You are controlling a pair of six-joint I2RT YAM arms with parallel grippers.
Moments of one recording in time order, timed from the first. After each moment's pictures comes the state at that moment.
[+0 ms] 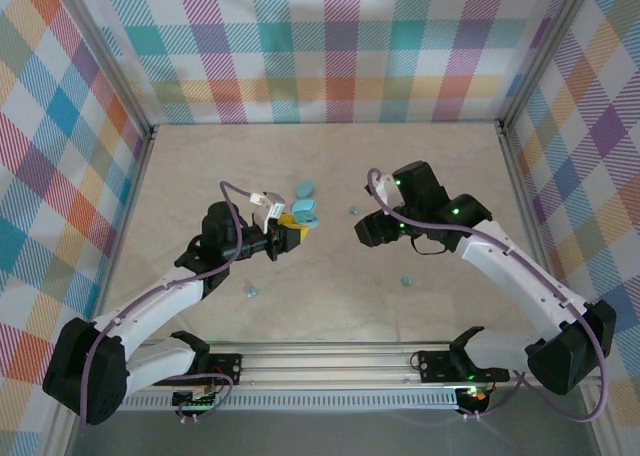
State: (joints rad) left arm -0.47 1.09 0.57 0.22 0.57 -0.17; right arm 0.59 1.24 1.19 -0.87 -0.19 0.10
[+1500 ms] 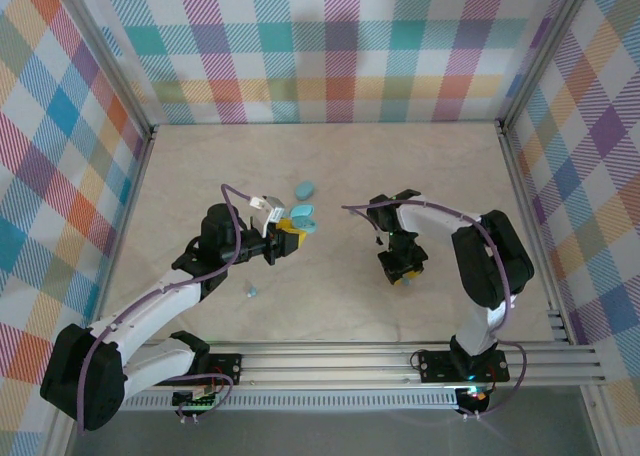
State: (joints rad) left arm -0.47 1.06 0.57 0.14 0.56 -0.13; right arm 0.55 1.79 1.13 -1.19 0.02 0.16
